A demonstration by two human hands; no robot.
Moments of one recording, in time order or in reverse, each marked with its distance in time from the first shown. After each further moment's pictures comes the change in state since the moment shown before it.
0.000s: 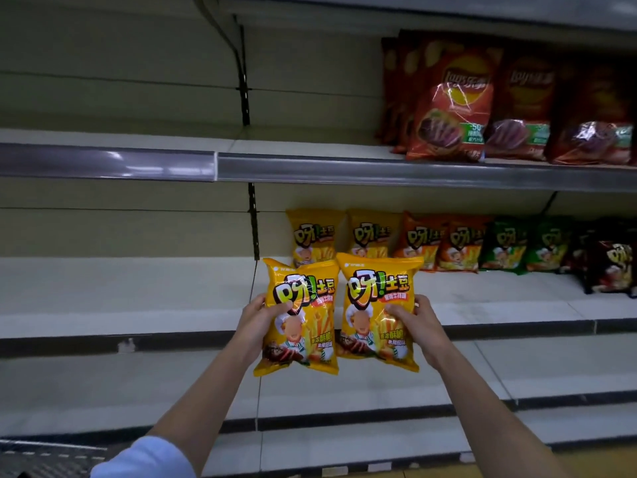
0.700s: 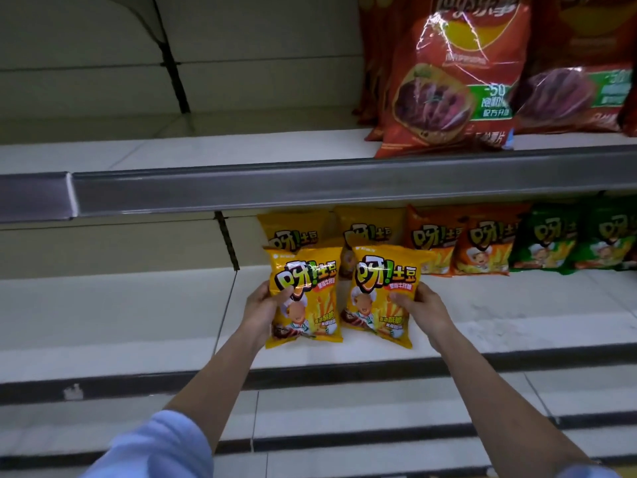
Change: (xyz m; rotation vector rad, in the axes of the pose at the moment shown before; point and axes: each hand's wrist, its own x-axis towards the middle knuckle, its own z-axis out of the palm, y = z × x) left_hand 0.128 0.004 0.079 0.067 0.150 0.027; right_hand 0.162 0.013 -0.036 -0.041 -0.012 -0.036
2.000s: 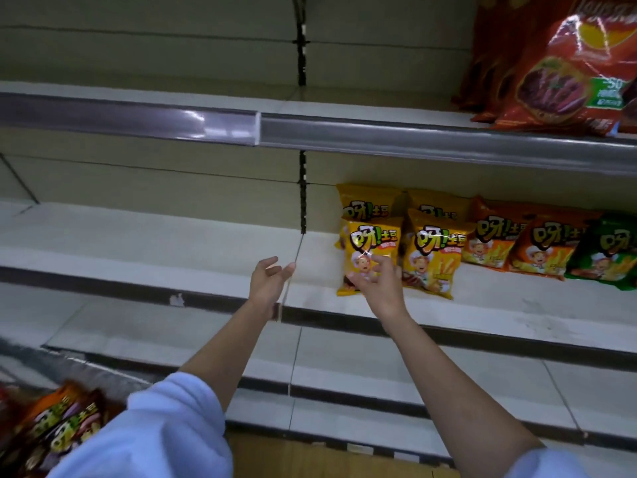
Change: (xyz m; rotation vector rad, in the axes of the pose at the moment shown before) left_hand -0.085 0.002 -0.126 0.011 0.282 0.007; right_hand -0.125 -0.044 0.166 -0.221 -0.110 -0.255
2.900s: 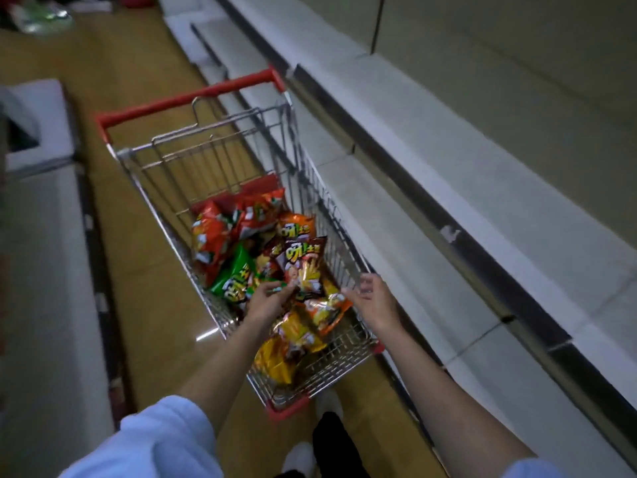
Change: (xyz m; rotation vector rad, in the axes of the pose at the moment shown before) left_hand -0.121 -0.199 -0.357 -0.294 0.784 -0.455; right_hand -0.163 -0.012 0.364 -0.252 -1.052 -0.096
